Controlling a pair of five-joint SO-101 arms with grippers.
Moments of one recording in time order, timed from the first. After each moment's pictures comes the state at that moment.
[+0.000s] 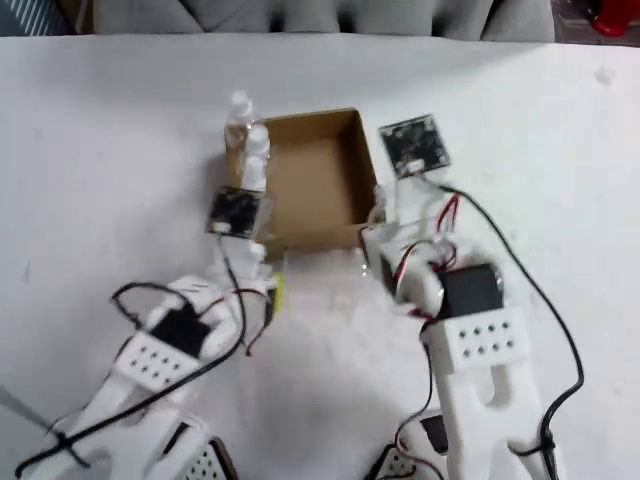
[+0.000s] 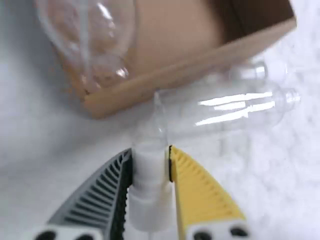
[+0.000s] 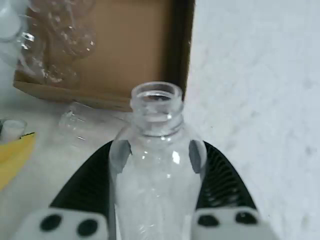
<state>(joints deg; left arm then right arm) 19.5 -51.4 71.1 41.5 16.7 -16.6 -46.5 37.6 64.9 7.1</state>
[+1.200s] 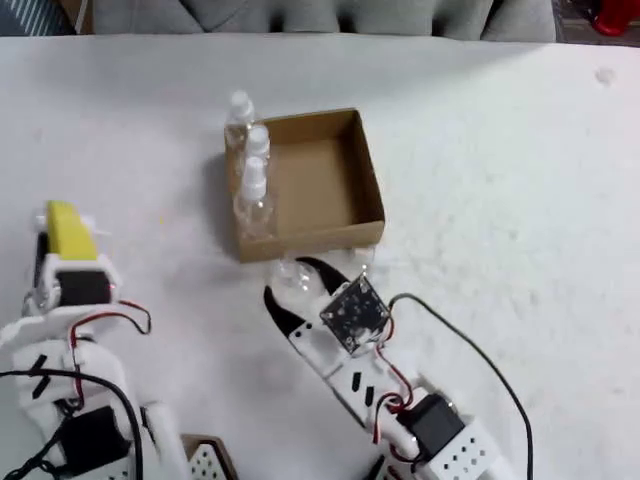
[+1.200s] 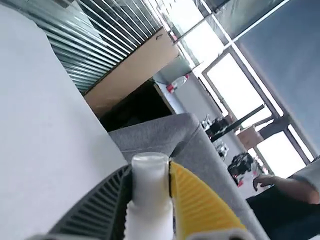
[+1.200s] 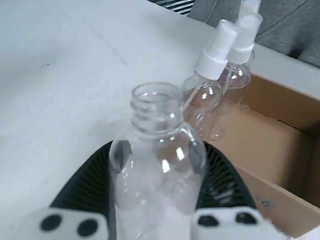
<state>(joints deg) -26.9 -103.9 78.3 35.1 53.7 -44.3 -99.6 92.1 30.5 6.7</state>
